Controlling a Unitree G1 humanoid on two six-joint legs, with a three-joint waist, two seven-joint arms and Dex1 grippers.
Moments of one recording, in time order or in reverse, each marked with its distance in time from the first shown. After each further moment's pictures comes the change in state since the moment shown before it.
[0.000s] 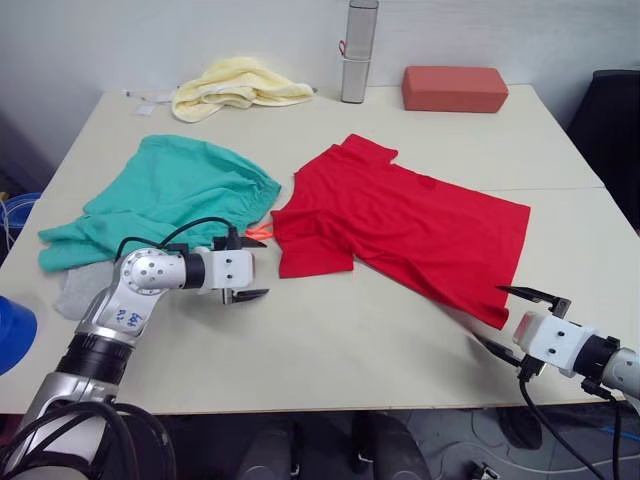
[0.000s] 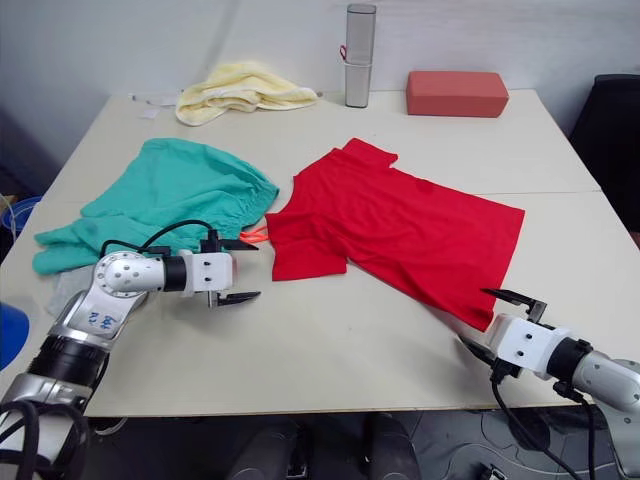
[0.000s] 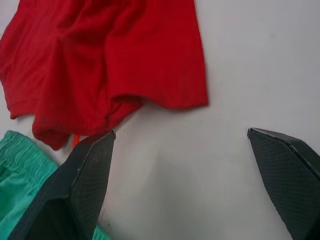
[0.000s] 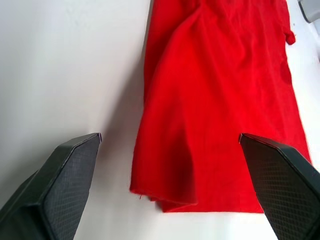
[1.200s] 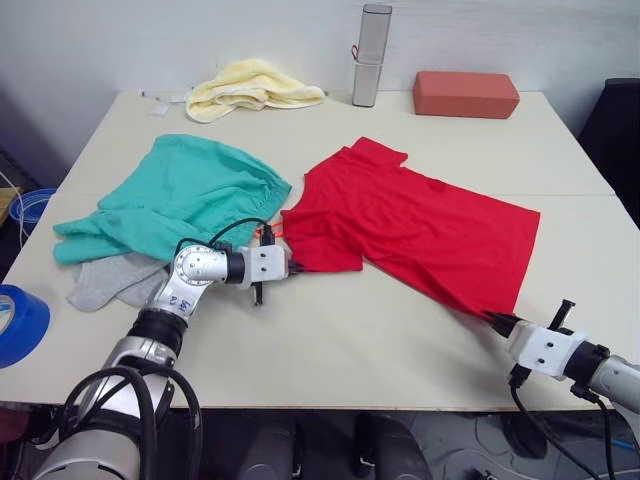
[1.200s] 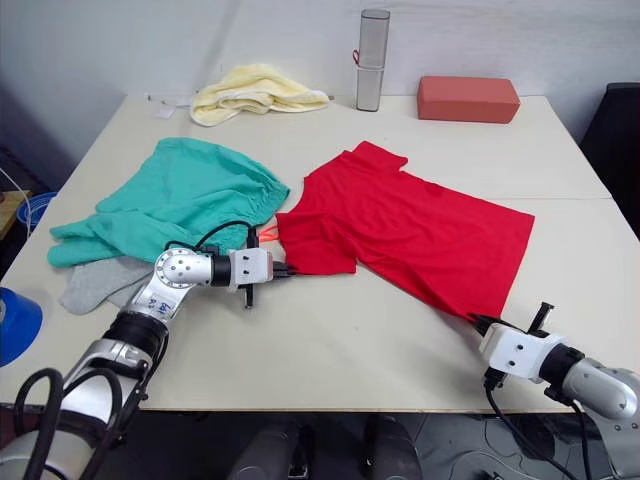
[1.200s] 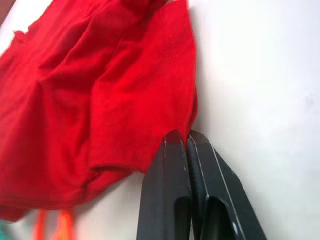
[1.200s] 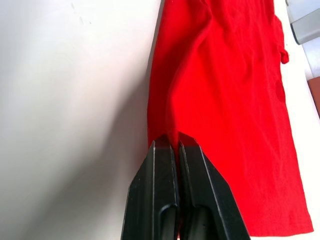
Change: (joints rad) left arm -0.112 -0.225 -0.044 0.332 -0.112 -0.139 -0.093; right arm -0.004 -0.016 0.067 0.140 -0.028 -0.214 -0.097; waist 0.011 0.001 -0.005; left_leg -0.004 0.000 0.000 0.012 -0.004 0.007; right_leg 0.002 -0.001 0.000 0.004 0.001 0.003
